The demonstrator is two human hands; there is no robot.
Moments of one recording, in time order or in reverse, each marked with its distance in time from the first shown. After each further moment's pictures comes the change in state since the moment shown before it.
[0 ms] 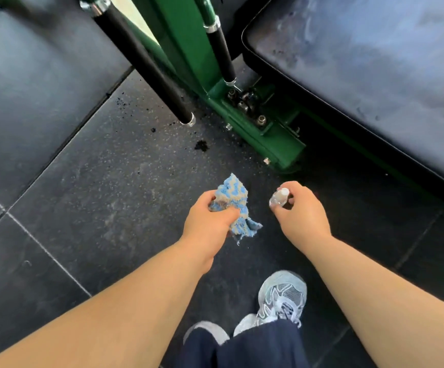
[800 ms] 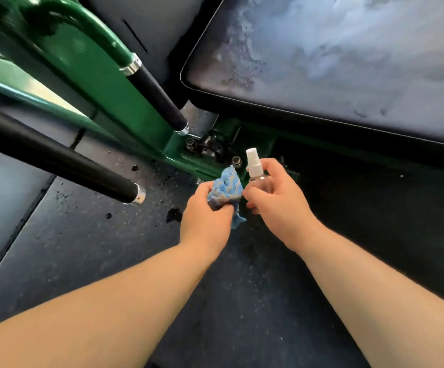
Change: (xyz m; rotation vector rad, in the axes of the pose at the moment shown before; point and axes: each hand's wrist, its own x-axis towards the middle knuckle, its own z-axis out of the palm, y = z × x) left_hand 0.178 0.030 0.035 0.532 -0.053 0.531; right_hand 0.115 -0.033 0.039 0.707 0.127 -0.107
